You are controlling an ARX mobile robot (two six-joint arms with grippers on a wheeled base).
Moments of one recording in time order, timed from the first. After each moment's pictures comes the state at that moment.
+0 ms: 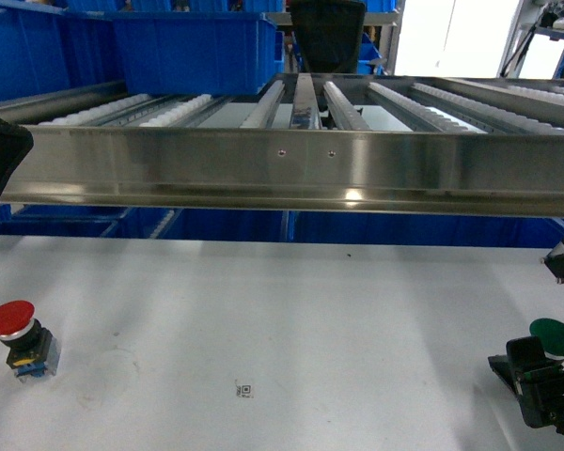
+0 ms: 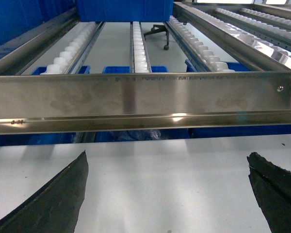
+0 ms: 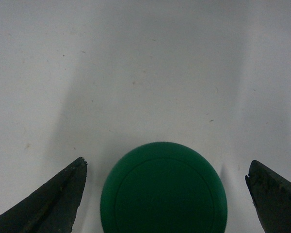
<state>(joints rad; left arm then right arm) -0.01 1.32 0.47 0.63 0.06 -0.02 0.01 1.94 0.65 0.51 -0.17 -0.17</state>
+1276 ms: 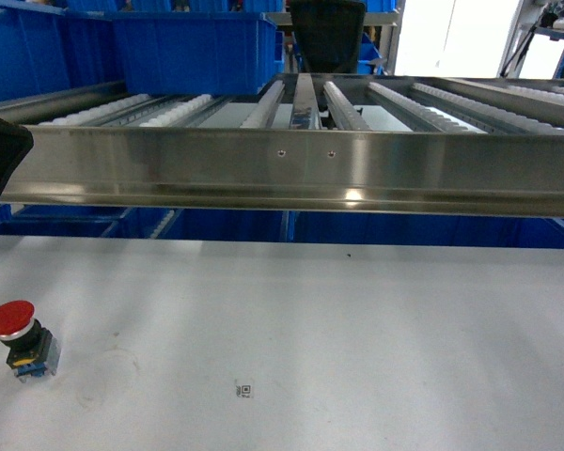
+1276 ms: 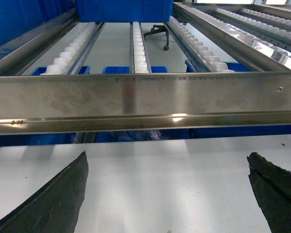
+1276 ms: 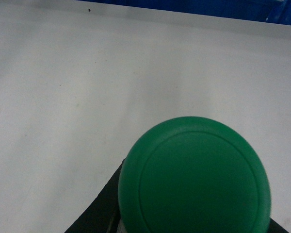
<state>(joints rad) -0.01 1.32 0.47 0.63 0.06 -0.02 -0.12 1.35 0.18 0.62 -0.28 -0.16</state>
